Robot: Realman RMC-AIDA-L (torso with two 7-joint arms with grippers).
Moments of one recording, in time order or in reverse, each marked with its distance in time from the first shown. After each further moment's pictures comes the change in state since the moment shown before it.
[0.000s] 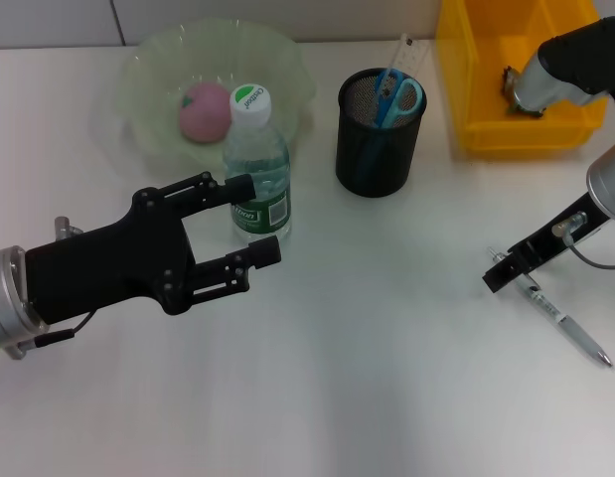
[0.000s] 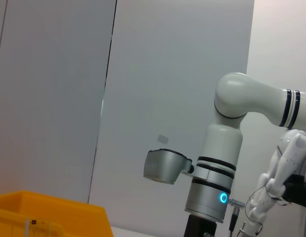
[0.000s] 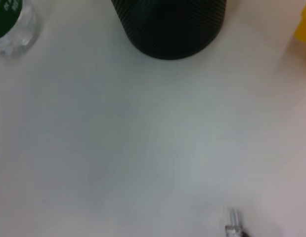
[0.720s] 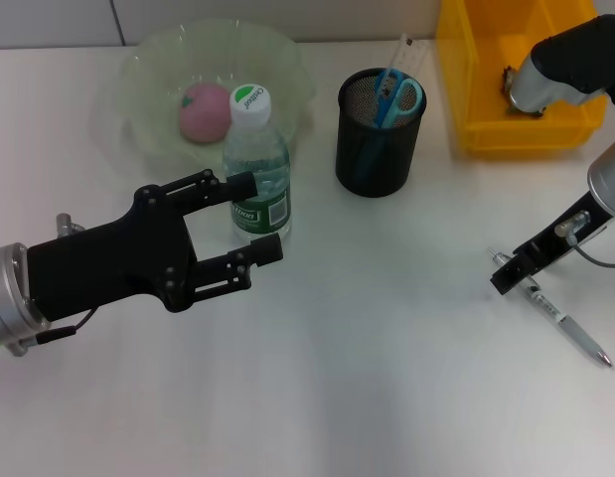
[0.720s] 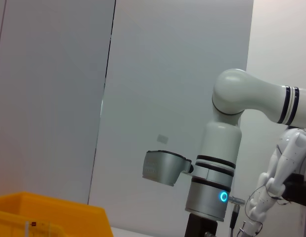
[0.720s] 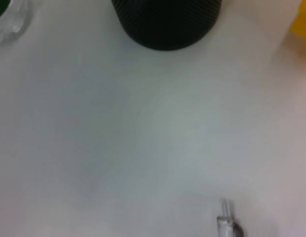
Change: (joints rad) left arm -0.006 0.000 0.000 0.000 0.000 -0.003 0.002; right arm 0.022 0.000 -0.011 0.006 -0.038 -0.025 0.013
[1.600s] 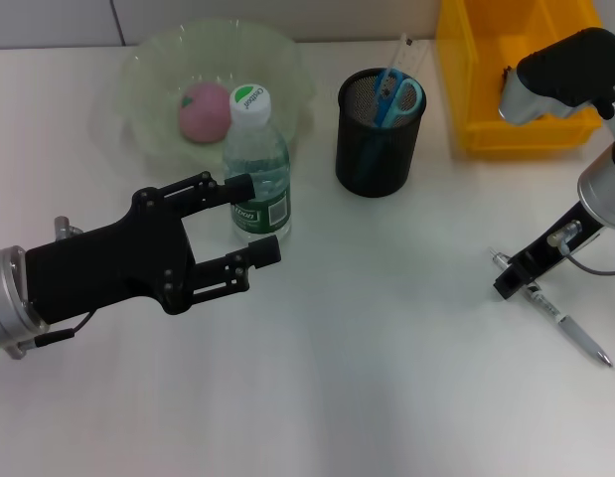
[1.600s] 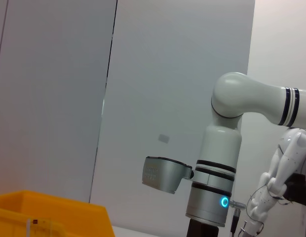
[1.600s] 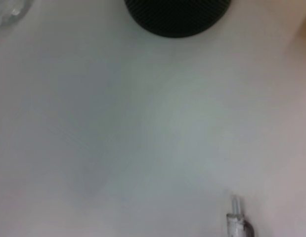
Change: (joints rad) left arm 0.006 0.000 0.000 0.000 0.000 0.000 0.002; right arm 0.008 0.001 -0.036 0.038 0.002 0.025 0.000
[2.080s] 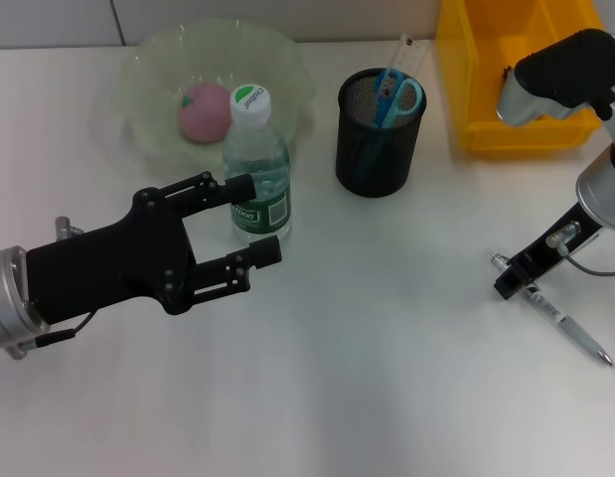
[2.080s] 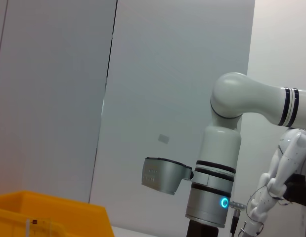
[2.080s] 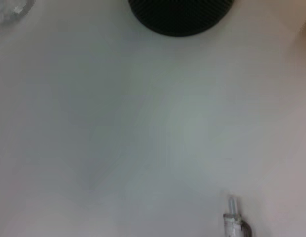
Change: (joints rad) left arm 0.000 -0.001 0.000 0.000 0.000 0.000 0.000; right arm 0.003 0.000 -0.002 0.005 -0.001 0.000 0.000
